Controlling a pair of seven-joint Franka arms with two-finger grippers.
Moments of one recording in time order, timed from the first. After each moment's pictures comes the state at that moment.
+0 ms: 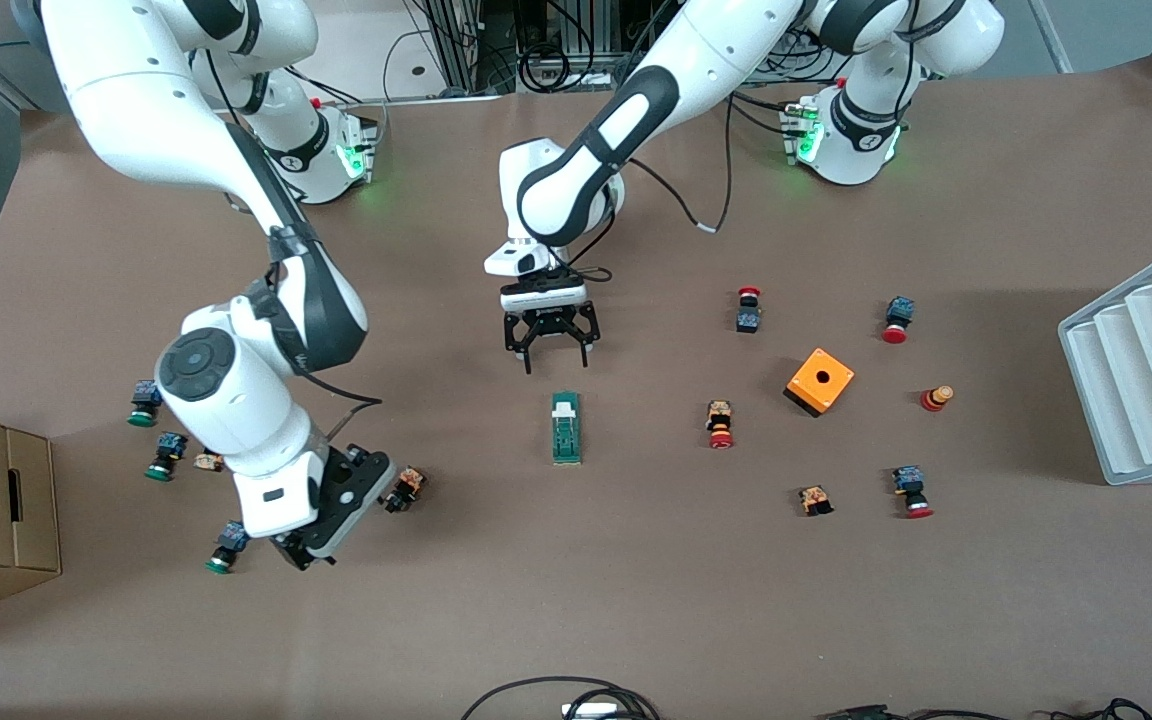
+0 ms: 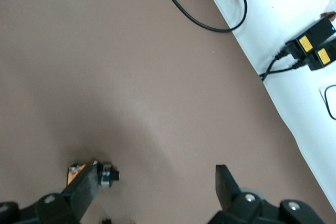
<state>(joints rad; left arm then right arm) -0.93 0.72 -0.15 -1.69 1.35 2.28 -2.14 0.24 0.52 0.07 -1.59 -0.08 2.44 -0.69</state>
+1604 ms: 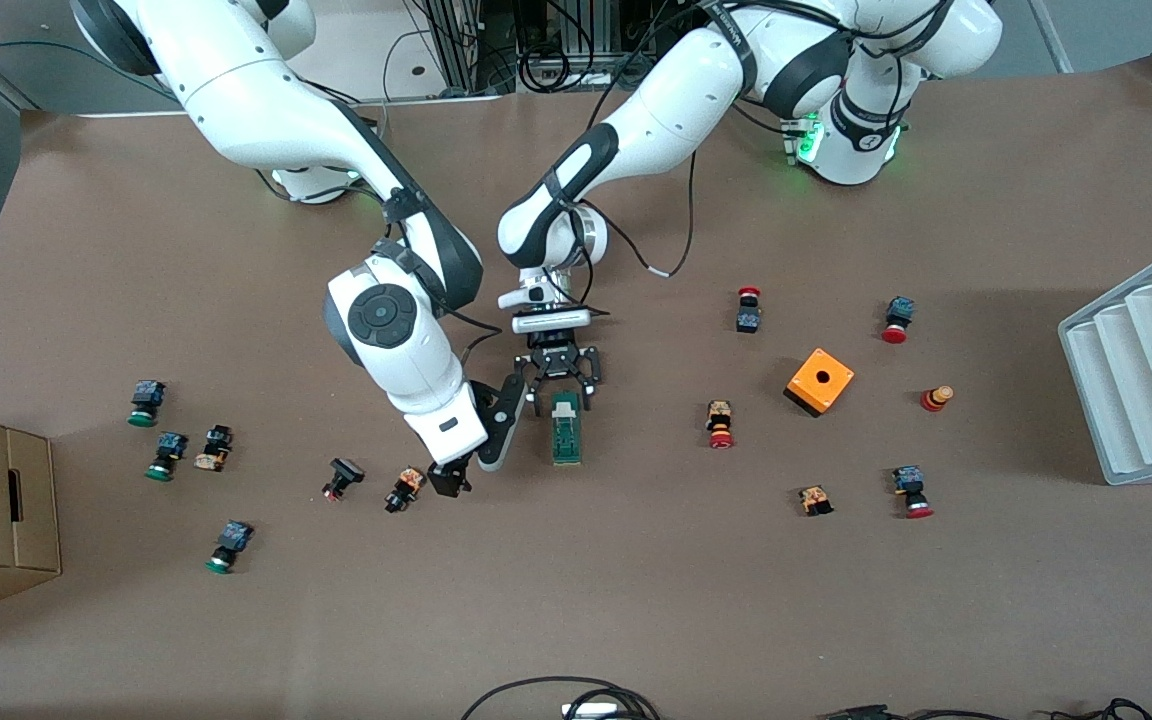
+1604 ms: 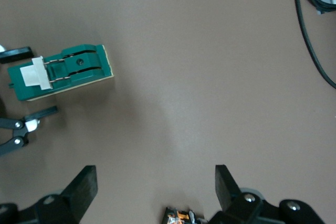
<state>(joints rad) -0.99 1.02 -0.12 -1.51 1.76 1.98 -2.53 0.46 0.54 0.07 -1.66 -0.09 2.41 -0.70</state>
